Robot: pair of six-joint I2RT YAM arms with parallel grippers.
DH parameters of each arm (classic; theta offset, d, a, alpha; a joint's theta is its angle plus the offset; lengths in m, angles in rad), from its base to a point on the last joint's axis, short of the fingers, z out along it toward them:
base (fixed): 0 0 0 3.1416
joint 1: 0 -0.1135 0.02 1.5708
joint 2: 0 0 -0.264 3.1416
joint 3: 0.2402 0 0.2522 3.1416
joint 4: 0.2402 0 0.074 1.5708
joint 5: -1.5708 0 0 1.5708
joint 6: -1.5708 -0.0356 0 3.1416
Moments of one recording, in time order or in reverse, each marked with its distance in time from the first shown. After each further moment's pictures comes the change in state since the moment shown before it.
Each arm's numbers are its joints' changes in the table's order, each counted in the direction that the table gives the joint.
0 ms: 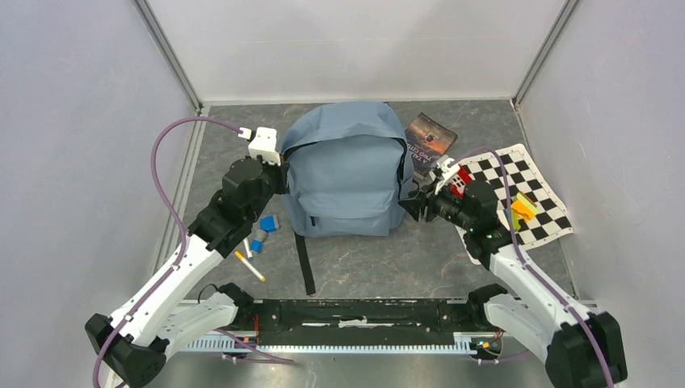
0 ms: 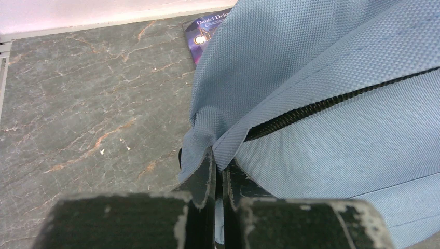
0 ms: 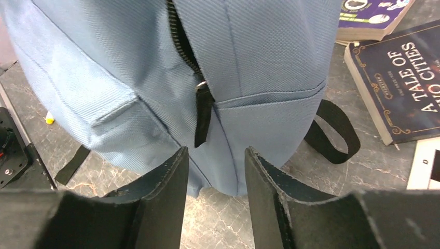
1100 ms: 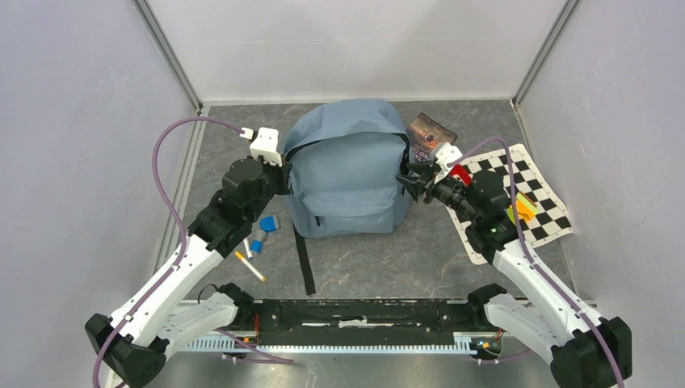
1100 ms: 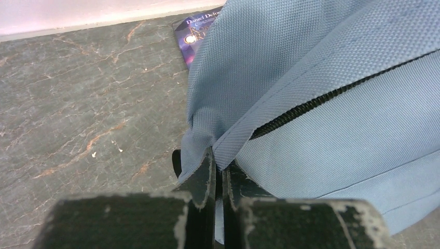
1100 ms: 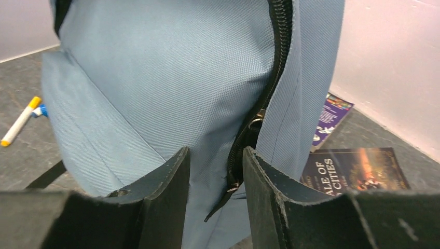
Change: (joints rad) left arm 0.000 0.000 0.000 -0.001 -0.032 0.000; right arm -0.056 -0.046 0.153 -0.050 -0.043 0.218
